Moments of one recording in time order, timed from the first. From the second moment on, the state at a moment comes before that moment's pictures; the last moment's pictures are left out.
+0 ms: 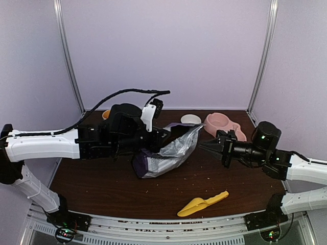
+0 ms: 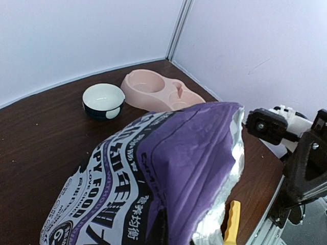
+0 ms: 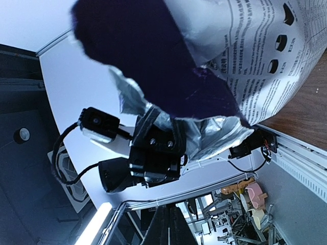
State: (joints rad) left arm -1.15 1.44 1.17 -0.11 -0.25 -0.41; right arm 0.81 0.92 0.55 0.38 -0.48 1.91
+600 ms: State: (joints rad) left arm -1.20 1.51 1.21 -0.05 -0.22 -0.41; right arm 0.81 0.93 0.74 -0.20 -0.24 1.51
